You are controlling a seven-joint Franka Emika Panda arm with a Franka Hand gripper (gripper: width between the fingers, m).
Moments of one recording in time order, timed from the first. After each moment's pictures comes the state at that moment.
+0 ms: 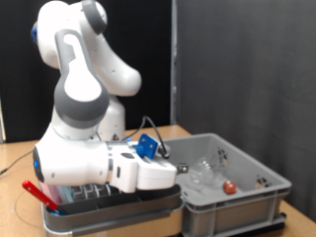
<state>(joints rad) -0.95 0.69 0.68 -1.75 0.93 1.66 -1.56</state>
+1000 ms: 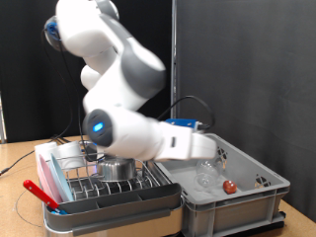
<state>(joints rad) -0.82 0.65 0.73 -1.64 0.50 1.52 -1.64</state>
